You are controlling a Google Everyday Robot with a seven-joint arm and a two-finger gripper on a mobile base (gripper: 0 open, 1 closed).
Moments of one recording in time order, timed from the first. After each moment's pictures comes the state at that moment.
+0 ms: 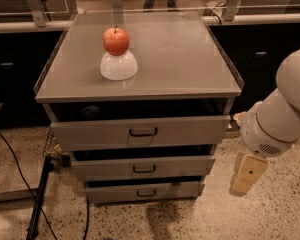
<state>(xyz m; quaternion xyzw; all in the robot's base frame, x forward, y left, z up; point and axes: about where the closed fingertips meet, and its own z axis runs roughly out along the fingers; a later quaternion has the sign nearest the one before) 0.411 -0.214 0.808 -0.58 0.80 -0.01 0.13</state>
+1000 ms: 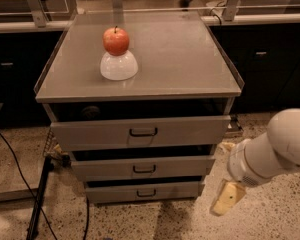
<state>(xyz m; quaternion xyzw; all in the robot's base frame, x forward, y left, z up) 0.408 -0.198 0.707 -0.55 0.81 0.06 0.19</state>
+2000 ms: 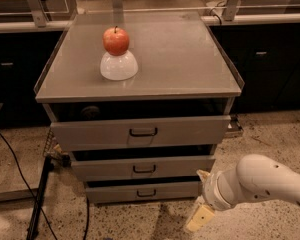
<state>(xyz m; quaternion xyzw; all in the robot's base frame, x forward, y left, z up) 0.409 -0.151 0.565 -0.52 0.81 0.15 0.22</state>
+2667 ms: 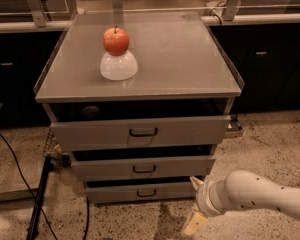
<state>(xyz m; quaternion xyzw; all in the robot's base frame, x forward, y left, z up) 0.423 -0.148 0.489 -0.56 0.79 0.13 0.24</state>
